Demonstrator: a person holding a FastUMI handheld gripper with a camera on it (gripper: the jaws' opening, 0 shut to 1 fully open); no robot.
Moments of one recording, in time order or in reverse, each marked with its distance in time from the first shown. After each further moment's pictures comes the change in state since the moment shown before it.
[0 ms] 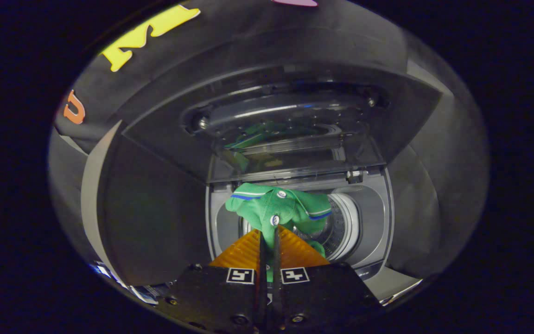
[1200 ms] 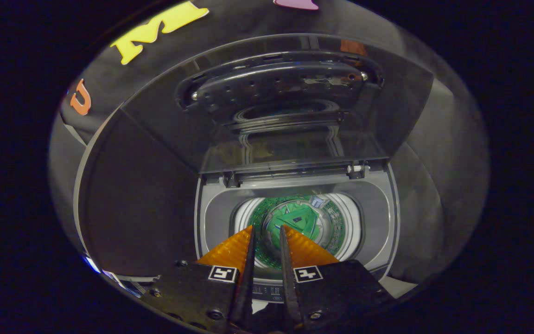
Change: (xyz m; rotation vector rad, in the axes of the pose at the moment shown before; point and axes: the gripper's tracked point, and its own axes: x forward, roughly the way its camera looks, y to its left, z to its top) arm 0.007 -0.015 -0.010 -0.044 -0.099 0.009
